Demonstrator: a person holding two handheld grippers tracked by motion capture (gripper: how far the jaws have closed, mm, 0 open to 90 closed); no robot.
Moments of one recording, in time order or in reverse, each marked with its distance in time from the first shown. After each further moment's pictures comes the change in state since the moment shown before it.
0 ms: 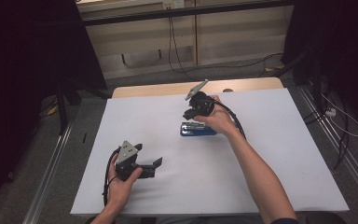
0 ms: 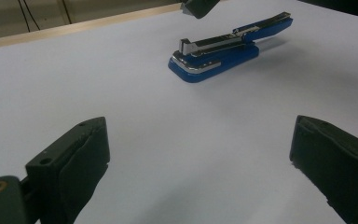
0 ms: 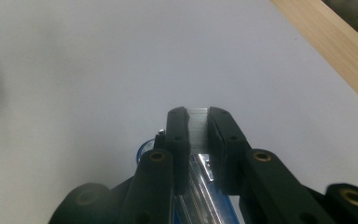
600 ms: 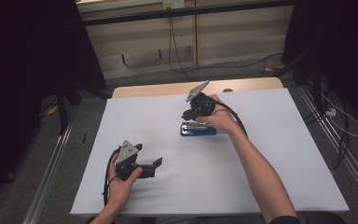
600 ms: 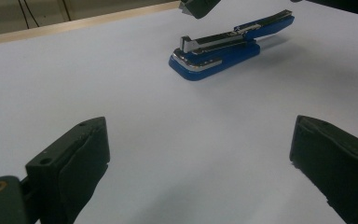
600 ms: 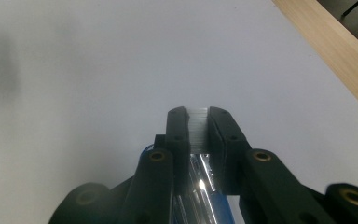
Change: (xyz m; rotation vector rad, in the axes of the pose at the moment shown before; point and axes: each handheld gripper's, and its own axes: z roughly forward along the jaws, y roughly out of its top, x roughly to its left) left arm 0.001 -0.001 0.002 0.009 -0.002 0.000; right arm -0.003 -0.004 0.003 -0.046 0.056 -0.072
